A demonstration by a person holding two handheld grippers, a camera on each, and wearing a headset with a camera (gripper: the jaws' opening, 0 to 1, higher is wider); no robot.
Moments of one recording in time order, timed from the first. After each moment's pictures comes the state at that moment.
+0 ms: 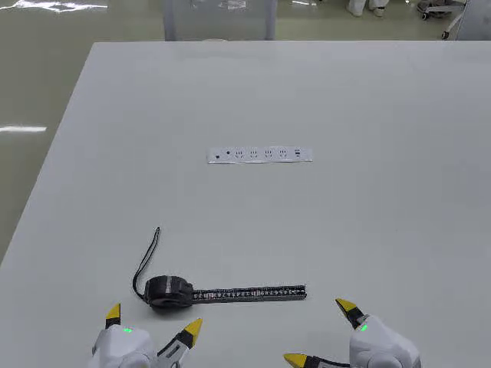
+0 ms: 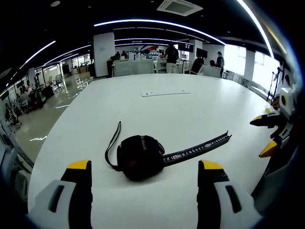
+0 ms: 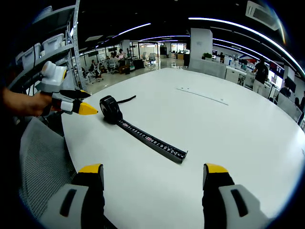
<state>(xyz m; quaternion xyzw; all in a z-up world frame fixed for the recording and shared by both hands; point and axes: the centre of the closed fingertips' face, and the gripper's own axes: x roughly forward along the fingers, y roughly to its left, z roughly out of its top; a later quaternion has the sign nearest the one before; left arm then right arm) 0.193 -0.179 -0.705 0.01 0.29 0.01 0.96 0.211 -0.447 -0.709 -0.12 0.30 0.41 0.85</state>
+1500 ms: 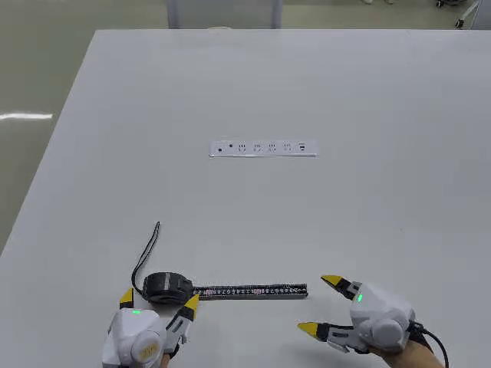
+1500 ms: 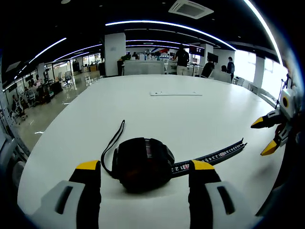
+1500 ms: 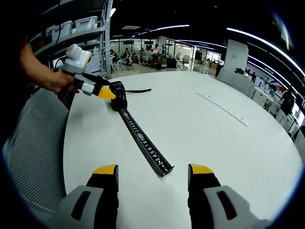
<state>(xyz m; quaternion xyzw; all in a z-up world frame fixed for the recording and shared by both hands) 0.226 -0.173 -0.734 -0.01 0.28 0.05 0.96 0.264 -0.447 -0.735 -0.21 0.25 0.53 0.78</state>
